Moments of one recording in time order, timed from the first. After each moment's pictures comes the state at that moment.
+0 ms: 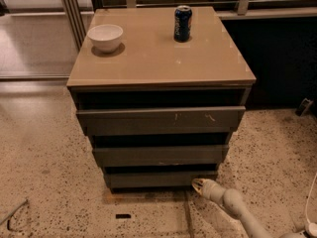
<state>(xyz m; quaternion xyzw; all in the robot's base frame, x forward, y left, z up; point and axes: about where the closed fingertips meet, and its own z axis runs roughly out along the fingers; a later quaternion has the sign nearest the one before) 0.662 -0.222 0.146 -0.53 0.70 -0.02 0.48</state>
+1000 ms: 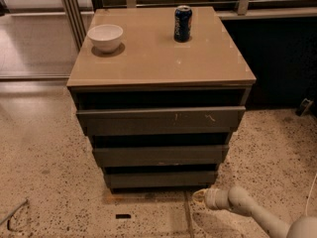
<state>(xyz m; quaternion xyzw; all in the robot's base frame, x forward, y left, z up) 0.575 -0.203 0.167 -0.59 0.71 0.11 0.37</state>
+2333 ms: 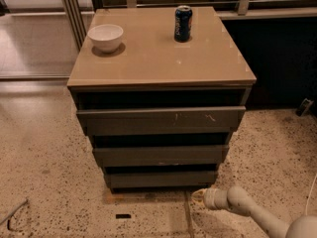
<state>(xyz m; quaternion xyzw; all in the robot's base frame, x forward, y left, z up) 0.569 -0.197 0.167 -0.59 0.71 0.12 0.37</state>
